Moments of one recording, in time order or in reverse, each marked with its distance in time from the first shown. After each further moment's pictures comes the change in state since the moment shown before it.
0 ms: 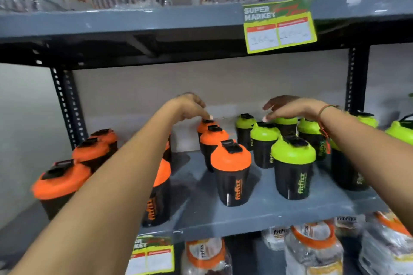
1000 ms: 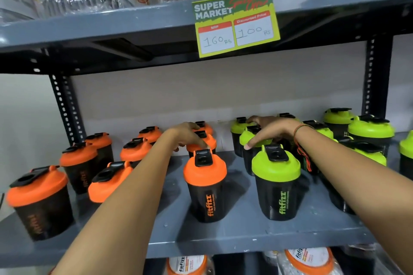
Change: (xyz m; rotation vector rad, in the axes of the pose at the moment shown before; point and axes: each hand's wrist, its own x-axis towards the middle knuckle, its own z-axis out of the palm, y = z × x) left_hand 0.035 -0.008 0.071 -0.019 -0.068 -0.268; right_hand 0.045 0.035 0.031 -0.032 -0.238 -0.094
